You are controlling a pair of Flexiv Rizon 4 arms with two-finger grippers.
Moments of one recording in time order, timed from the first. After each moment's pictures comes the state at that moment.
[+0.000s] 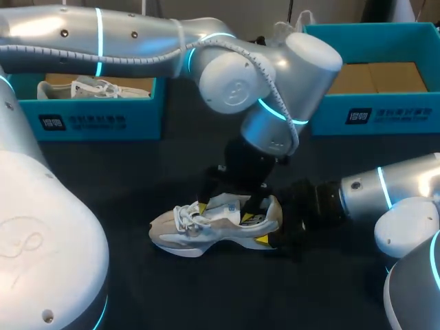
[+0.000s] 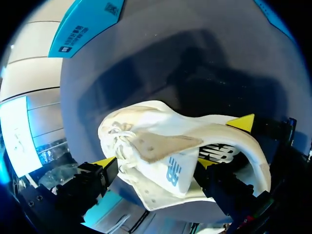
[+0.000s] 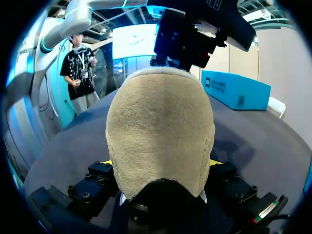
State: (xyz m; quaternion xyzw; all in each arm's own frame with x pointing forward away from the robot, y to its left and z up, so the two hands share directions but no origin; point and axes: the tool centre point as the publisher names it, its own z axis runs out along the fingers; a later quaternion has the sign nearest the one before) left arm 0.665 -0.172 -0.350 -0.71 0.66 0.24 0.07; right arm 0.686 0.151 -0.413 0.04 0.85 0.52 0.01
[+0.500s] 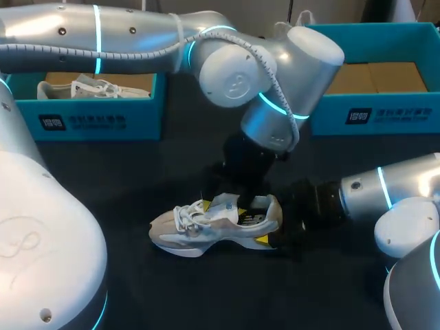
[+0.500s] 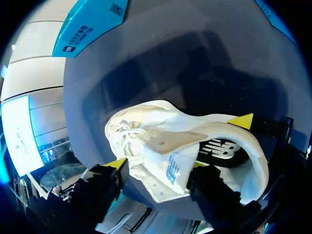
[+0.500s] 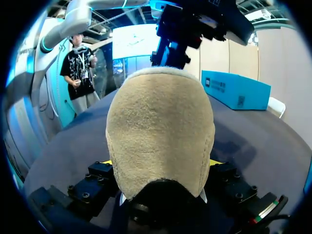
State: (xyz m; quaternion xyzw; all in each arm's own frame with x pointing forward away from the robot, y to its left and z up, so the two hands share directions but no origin) left arm 0.664 -0.169 -0.335 -0.71 0.66 0.24 0.07; right arm 0.686 0.151 -0.413 0.04 0.85 0.52 0.01
